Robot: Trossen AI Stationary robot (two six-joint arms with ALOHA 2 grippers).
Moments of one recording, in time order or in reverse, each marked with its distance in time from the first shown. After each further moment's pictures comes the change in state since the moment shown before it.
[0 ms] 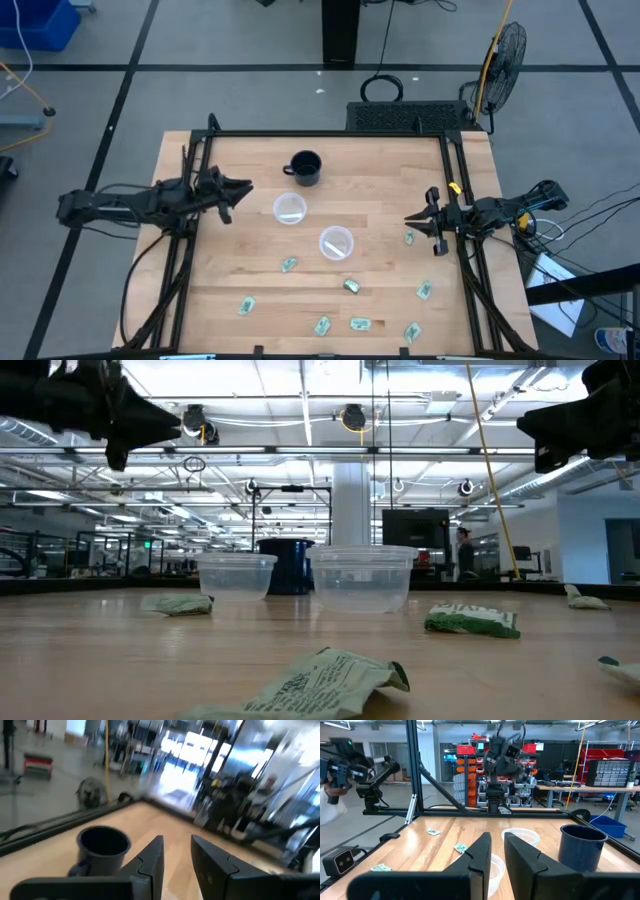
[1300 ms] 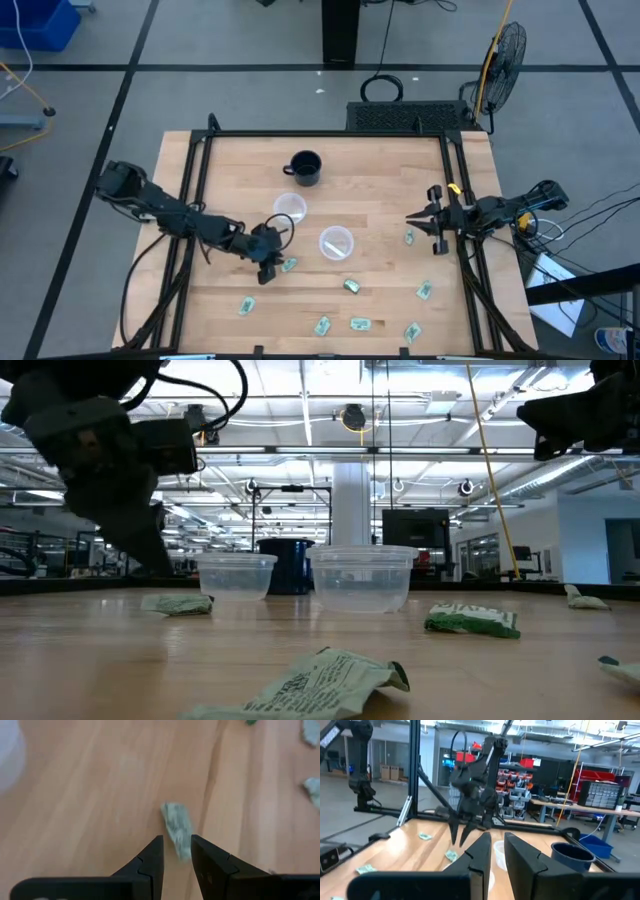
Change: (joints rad) left arm -0.371 1.084 0.305 -0.039 0.212 -0.335; right arm 0.000 0.000 0.000 0.058 0.001 -0.122
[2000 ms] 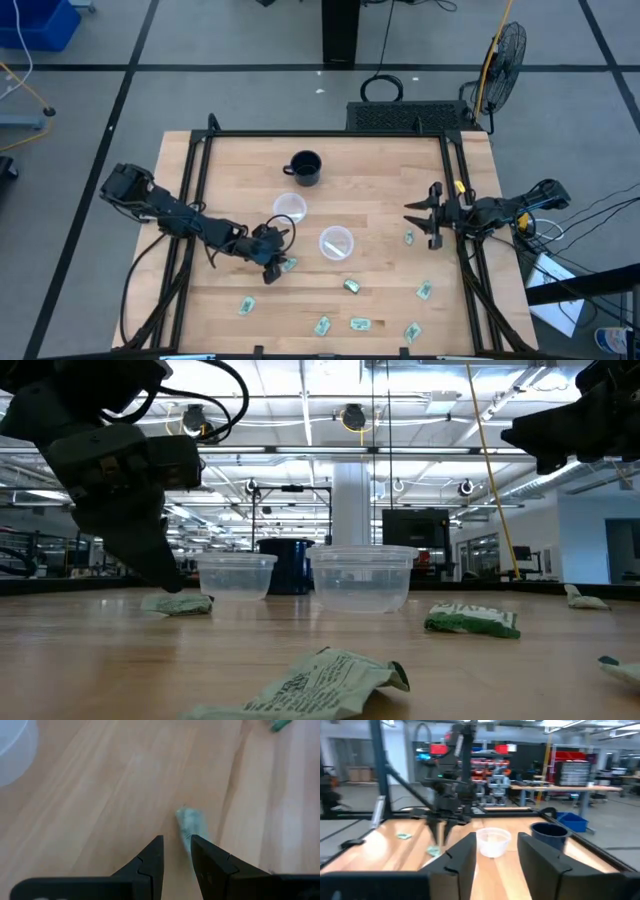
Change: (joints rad) left arm -0.012 0.065 -0.002 0.071 -0.073 -0.062; right arm 0.000 0.030 0.000 -0.021 0.165 0.094
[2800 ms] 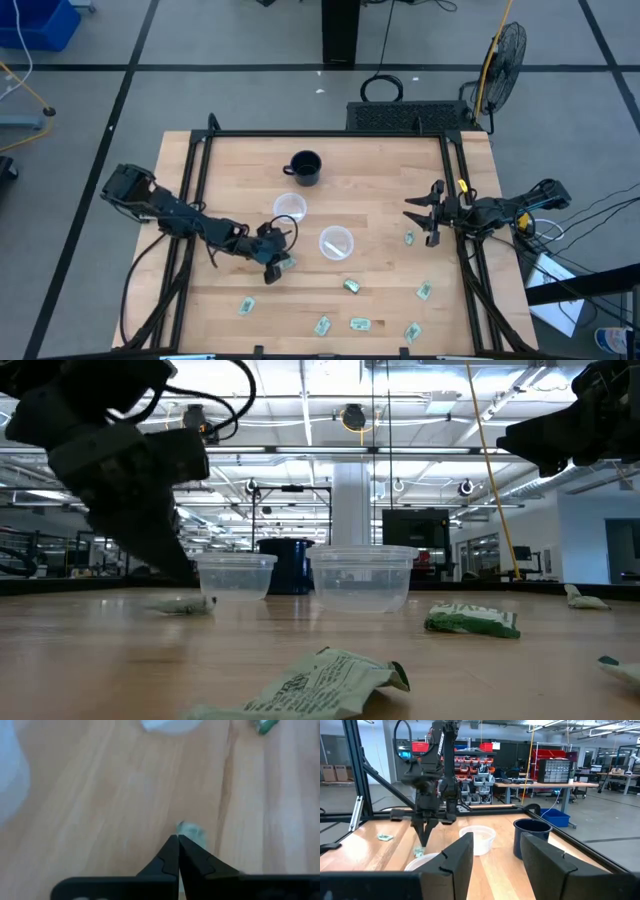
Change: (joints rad) left arm 0.011 0.006 0.000 0.053 -0.010 0.146; right arm 0.000 0.007 0.000 0.000 0.073 0.002
